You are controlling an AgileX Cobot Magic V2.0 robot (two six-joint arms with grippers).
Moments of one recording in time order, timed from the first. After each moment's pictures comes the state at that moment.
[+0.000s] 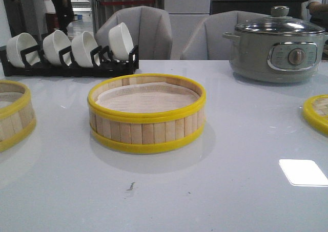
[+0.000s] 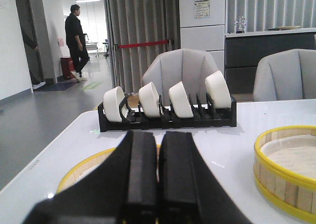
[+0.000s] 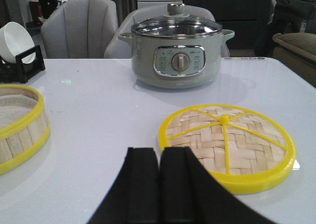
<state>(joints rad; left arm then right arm) -0.06 0.00 0.01 0.00 -0.04 0.03 -0.03 -0.01 0.03 0.05 0.08 0.02</state>
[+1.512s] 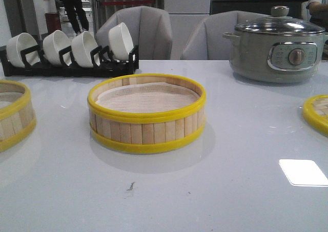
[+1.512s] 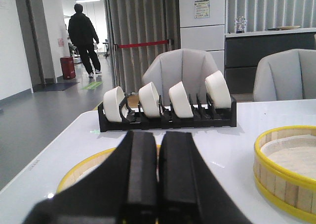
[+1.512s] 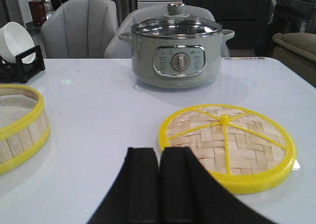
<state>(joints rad) -0.06 0.00 0.01 0.00 -0.04 0.03 -0.03 -0.01 0.03 0.05 0.08 0.02</state>
